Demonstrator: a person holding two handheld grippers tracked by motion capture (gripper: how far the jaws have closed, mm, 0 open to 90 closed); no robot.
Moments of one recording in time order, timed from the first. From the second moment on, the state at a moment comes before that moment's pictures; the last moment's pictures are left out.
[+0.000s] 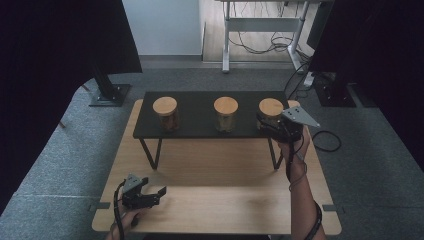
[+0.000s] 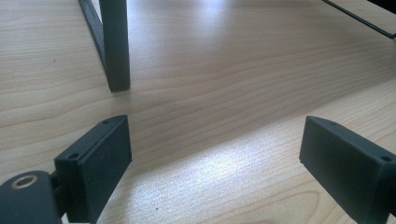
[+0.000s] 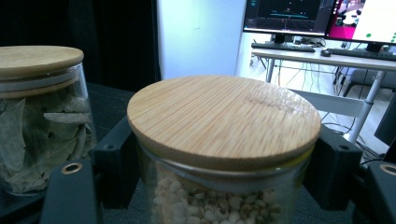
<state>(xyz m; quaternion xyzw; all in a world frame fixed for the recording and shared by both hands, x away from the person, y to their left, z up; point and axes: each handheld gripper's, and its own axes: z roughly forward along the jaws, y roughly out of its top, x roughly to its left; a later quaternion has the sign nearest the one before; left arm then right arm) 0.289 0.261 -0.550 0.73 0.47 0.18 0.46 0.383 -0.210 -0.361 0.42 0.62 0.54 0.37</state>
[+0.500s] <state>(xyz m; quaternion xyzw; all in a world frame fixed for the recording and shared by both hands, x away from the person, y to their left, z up) 0.289 0.260 -0.549 0.73 0.47 0.19 0.46 0.380 -0.211 -0.355 0.42 0.62 0.54 0.38</state>
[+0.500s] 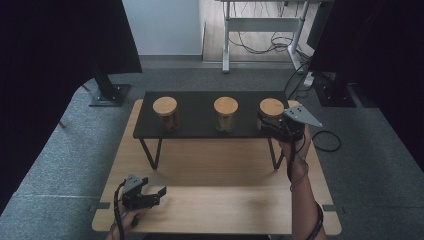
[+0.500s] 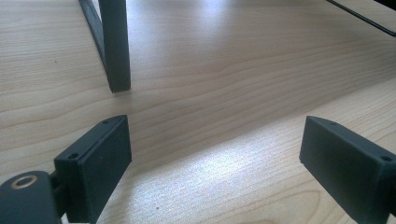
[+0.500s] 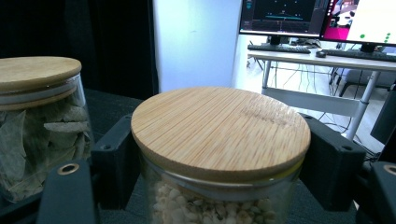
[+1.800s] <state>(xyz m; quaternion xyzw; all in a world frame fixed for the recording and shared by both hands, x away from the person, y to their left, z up) 0.289 0.260 -0.549 0.73 0.48 0.19 0.45 0.342 -0.226 -0.373 0.41 0.61 0.56 0.37</state>
